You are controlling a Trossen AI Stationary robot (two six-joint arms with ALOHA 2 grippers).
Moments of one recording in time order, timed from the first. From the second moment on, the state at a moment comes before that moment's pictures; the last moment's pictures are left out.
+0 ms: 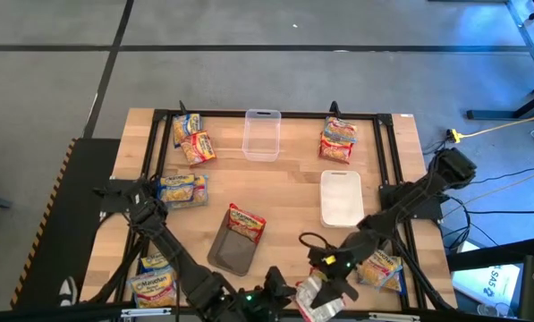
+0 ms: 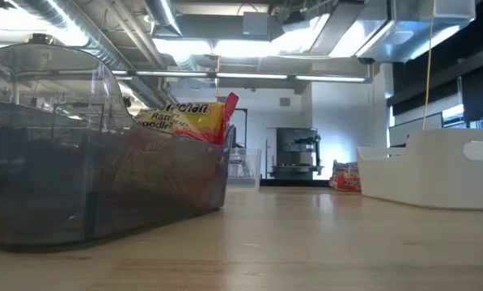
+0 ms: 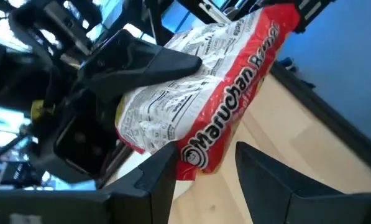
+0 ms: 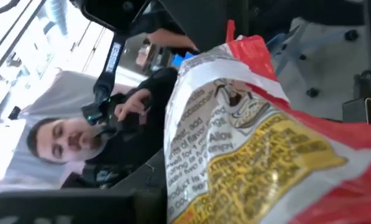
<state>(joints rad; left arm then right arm) -0.75 2.28 2.36 -0.77 -0.80 0.42 0.65 1.56 0.89 0.60 -0.24 1.13</state>
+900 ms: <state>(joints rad) -0.76 2.28 2.36 -0.78 -1.07 0.69 0.36 1.56 0.89 0.71 -0.78 1.19</state>
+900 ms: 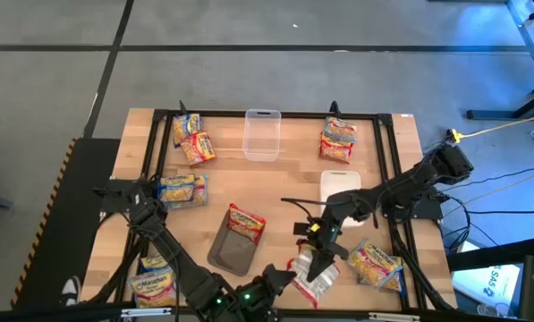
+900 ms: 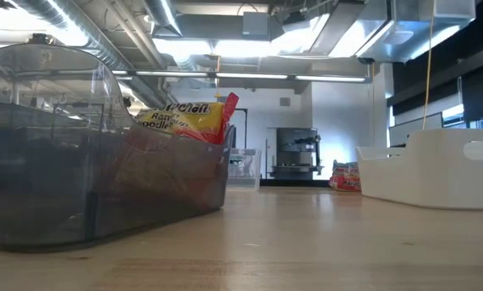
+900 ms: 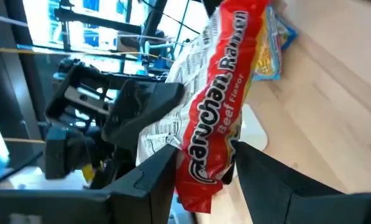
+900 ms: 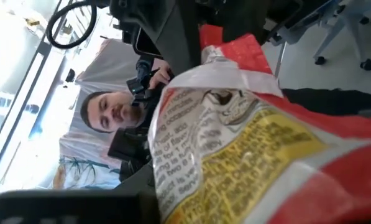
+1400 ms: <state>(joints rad) -0.72 2.28 2.36 -0.75 -1.03 0.88 0.35 1.56 0.89 0.70 -0.79 1.21</state>
